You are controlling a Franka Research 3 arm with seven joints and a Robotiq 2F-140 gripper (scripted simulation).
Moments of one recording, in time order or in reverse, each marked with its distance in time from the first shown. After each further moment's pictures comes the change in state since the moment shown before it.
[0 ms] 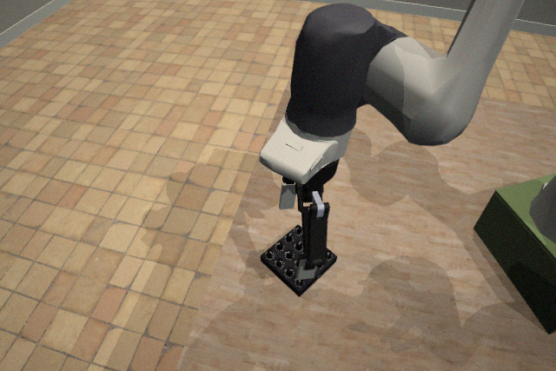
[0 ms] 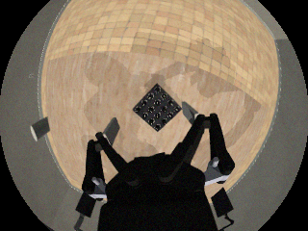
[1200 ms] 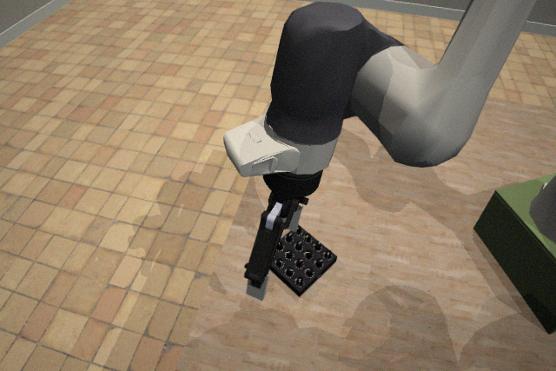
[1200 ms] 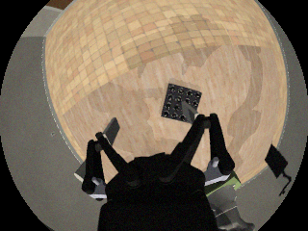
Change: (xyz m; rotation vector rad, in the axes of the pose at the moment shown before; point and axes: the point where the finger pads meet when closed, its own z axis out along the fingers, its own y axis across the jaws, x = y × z) arm 0.046 -0.041 -0.012 0.063 0.043 0.568
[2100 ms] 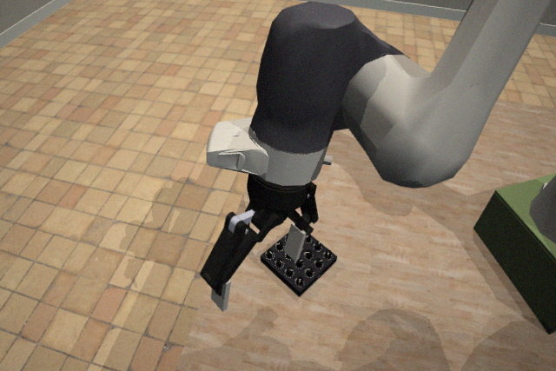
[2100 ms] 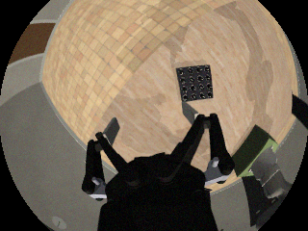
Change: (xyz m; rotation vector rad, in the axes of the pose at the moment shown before) arm 0.008 -0.048 -0.007 0.061 -0.002 0.435
